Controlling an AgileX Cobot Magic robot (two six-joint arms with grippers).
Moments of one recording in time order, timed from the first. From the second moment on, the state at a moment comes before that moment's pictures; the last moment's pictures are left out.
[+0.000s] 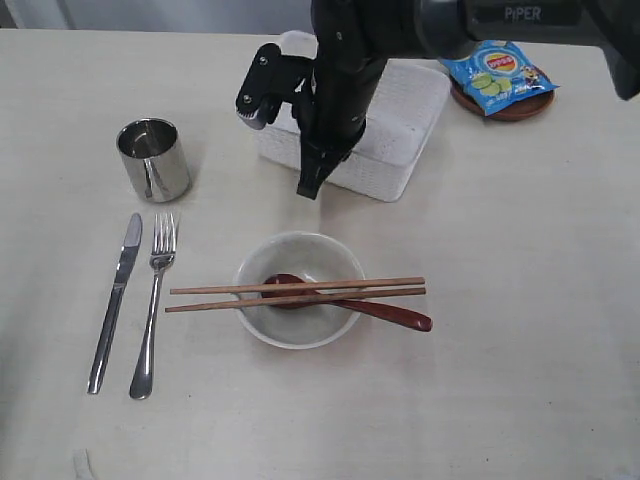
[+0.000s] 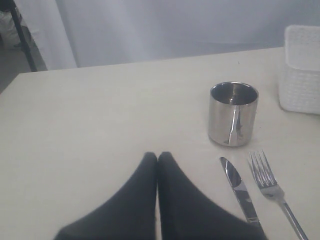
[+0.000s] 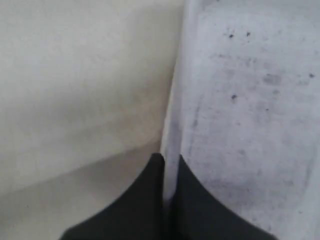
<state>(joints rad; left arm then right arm) -0.12 0.00 0.00 0.15 0.35 -0.08 0.66 2.13 -1.58 -0.13 0.77 -0.58</state>
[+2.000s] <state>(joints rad) -0.12 0.00 0.00 0.15 0.35 -0.08 0.17 2.42 -2.07 0.39 1.06 -0.30</state>
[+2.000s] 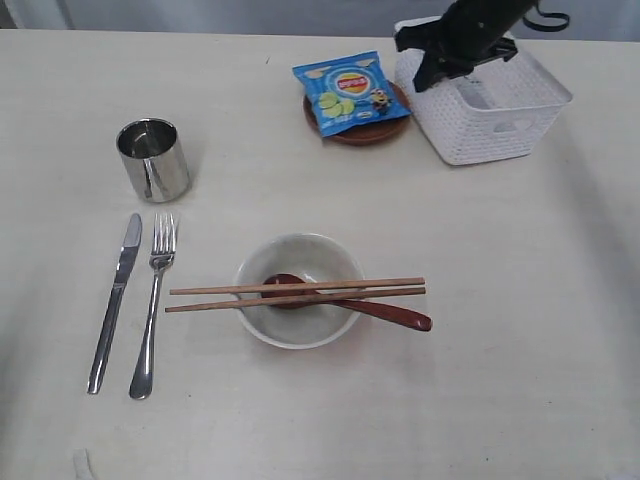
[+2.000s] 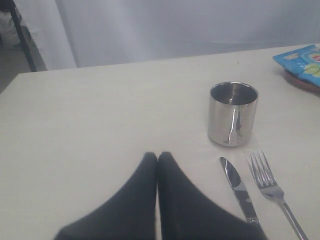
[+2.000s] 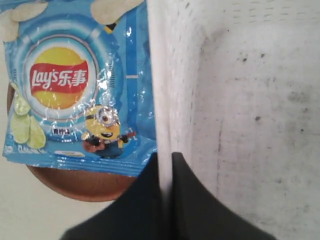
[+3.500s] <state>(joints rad) -0.12 0.00 0.00 0.15 0.35 -0.08 0.36 2.31 -1.93 0.07 1.20 0.36</state>
